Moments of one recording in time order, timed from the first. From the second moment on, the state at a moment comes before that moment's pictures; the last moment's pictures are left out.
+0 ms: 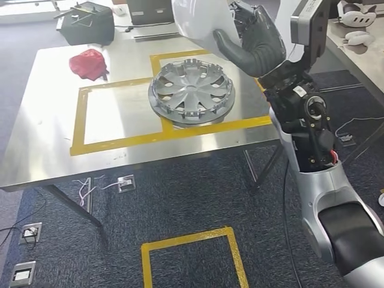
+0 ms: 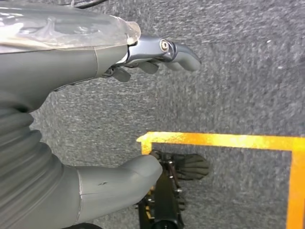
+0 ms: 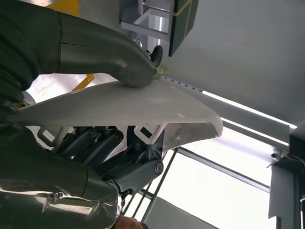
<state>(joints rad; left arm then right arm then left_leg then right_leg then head) -0.27 0.06 1.43 -0.16 -1.30 -0.17 -0.20 -0.81 -0.20 0.25 -1.50 -0.24 0.28 -0.06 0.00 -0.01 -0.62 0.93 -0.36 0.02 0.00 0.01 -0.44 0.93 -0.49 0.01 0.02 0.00</state>
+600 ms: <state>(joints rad) -0.28 0.05 1.43 -0.16 -1.30 -0.17 -0.19 -0.81 -0.19 0.26 -1.51 -0.24 0.28 -0.05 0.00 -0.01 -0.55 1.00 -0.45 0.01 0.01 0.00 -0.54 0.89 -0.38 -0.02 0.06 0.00</state>
